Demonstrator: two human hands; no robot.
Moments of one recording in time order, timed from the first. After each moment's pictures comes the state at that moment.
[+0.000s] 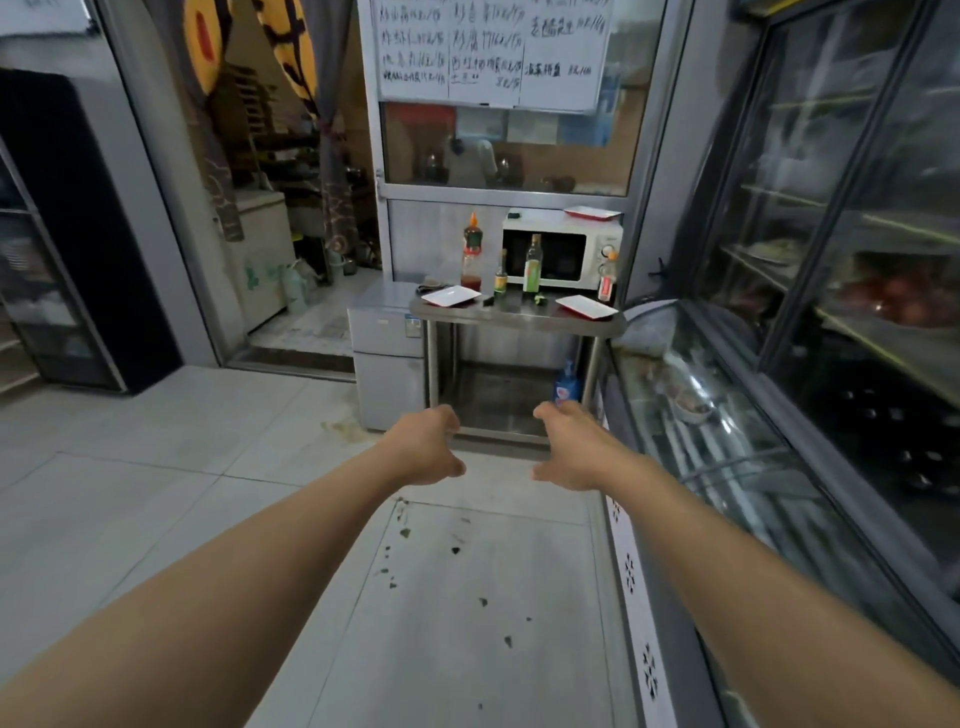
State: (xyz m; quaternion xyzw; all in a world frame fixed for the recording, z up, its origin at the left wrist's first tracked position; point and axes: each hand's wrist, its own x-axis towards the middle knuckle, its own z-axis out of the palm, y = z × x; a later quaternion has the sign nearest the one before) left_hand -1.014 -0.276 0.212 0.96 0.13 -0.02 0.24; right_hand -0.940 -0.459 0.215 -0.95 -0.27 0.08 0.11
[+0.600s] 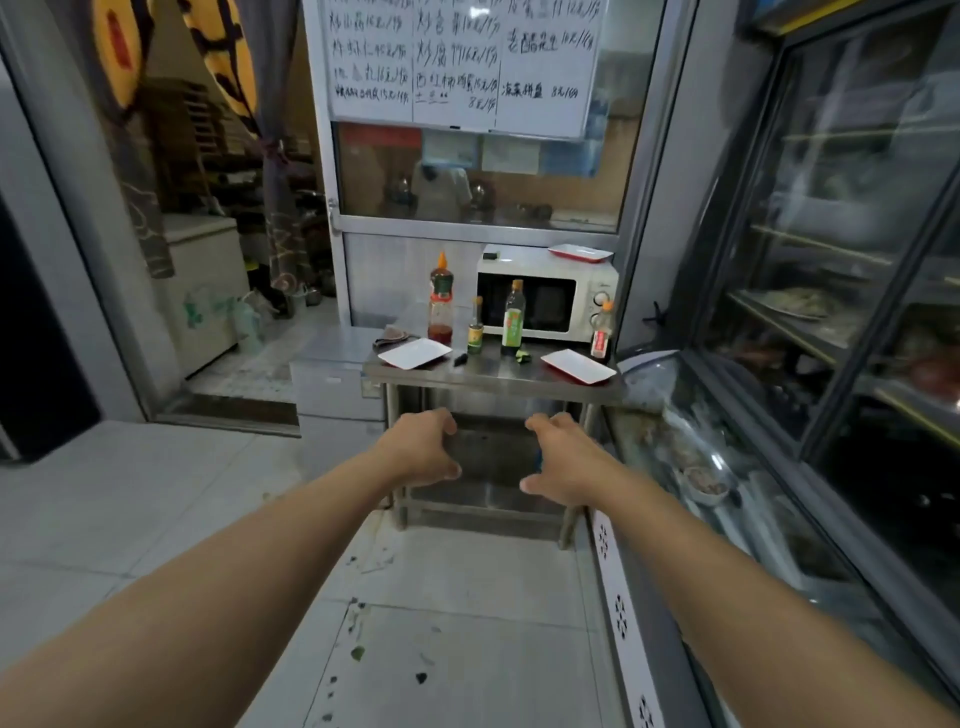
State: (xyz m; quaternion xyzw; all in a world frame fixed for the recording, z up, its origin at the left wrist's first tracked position) left_hand -0.691 -0.183 0.225 0.96 0.10 -0.02 0.25; right_hand -0.640 -0.373 0.225 -0.95 -0.26 0.07 0.14
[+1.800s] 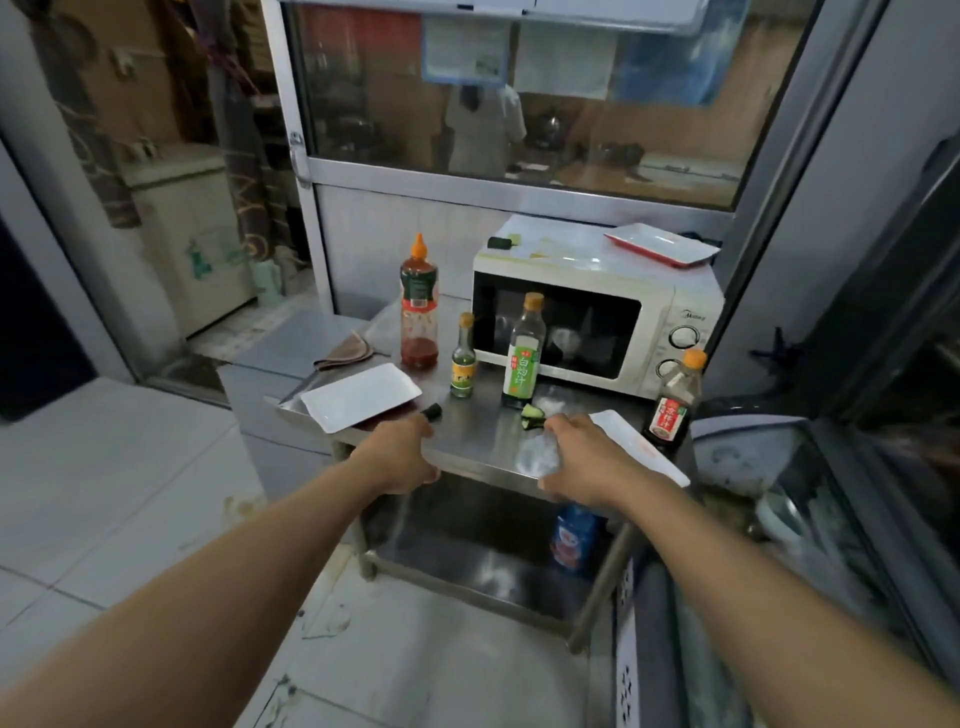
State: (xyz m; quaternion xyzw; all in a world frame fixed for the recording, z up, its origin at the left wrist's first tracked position) left_hand -0.200 -0.105 0.148 0.94 0.24 -0.05 0.22; right_hand -0.099 -0.316 0.169 -0.93 -0.33 0.13 0.11
